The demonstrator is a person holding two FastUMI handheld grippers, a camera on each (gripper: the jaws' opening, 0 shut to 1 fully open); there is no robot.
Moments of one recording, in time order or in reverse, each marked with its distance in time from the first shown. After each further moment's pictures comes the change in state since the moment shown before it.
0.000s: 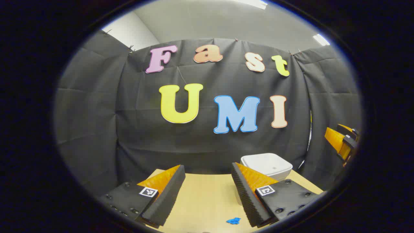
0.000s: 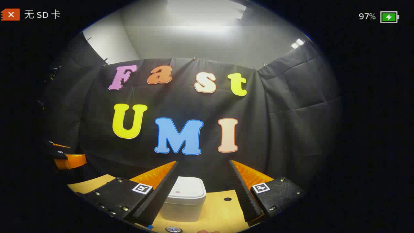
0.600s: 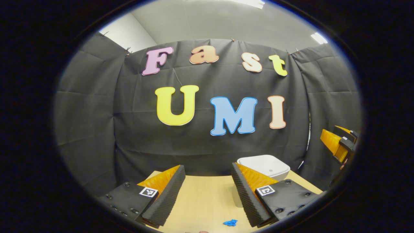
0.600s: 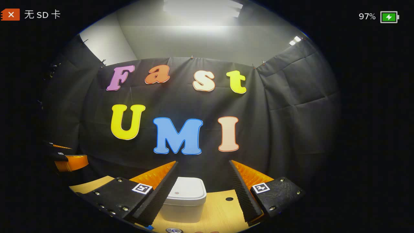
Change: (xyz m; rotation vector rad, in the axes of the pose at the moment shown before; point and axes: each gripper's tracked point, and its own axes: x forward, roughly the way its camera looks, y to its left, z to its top) left arm 0.011 -0.022 0.003 0.003 -0.007 0.001; right arm 0.014 0.004 -0.002 0.034 0.008 0.015
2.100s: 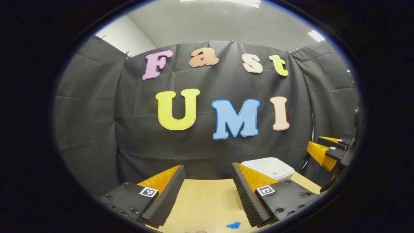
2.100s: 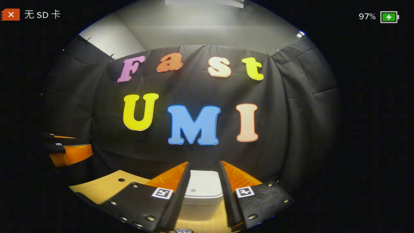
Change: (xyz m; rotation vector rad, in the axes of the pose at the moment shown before) left arm 0.019 -0.003 0.011 0.030 -0.026 0.027; right arm 0.042 0.042 -0.035 0.007 0.111 0.137
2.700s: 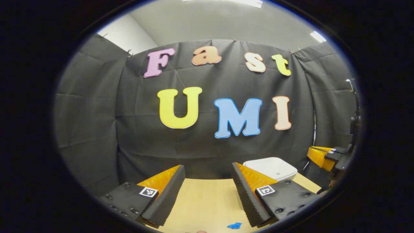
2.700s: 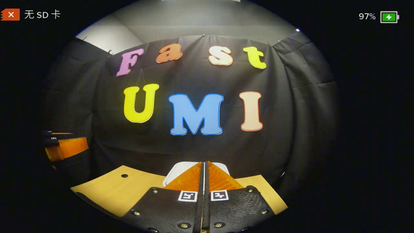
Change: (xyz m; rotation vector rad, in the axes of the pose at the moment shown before) left arm 0.009 0.008 -0.007 -0.008 0.007 0.010; right arm 0.021 0.008 -0.032 0.028 0.093 0.039
